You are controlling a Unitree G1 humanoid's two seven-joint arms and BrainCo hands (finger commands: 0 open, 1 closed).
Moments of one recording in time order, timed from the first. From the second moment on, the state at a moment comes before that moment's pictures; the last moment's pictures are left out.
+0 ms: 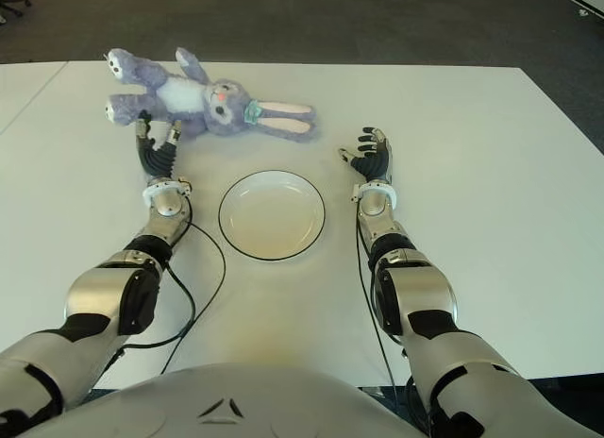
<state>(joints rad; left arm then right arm) -0.66 0.16 0.14 1.27 0.26 -0.62 0.69 -0.67 -0.18 -0.05 1.26 -0.29 -0.44 -0.44</state>
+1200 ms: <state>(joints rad) -0.91 0.42 -0.34 1.30 0.67 -0.51 0.87 -0.67 -0.17 -0.02 1.26 -0.31 -0.44 -0.48</state>
